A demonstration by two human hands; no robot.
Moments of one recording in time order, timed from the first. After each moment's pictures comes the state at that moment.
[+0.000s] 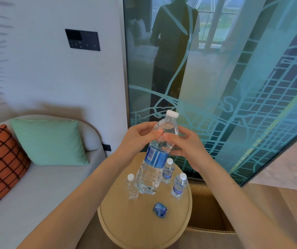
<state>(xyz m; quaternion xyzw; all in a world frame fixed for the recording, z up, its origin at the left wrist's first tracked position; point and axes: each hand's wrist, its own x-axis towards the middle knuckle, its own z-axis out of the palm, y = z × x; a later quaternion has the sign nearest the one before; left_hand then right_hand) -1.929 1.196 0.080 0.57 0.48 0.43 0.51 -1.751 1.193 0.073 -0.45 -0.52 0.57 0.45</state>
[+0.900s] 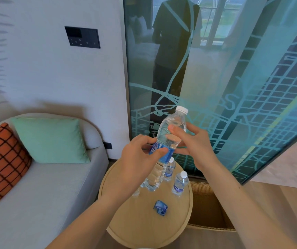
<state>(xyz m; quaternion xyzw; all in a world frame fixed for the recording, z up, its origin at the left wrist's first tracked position) -1.911 1.164 0.036 0.60 0.55 0.52 0.28 -1.750 1.189 0.081 -0.53 -0.44 0.52 0.50</state>
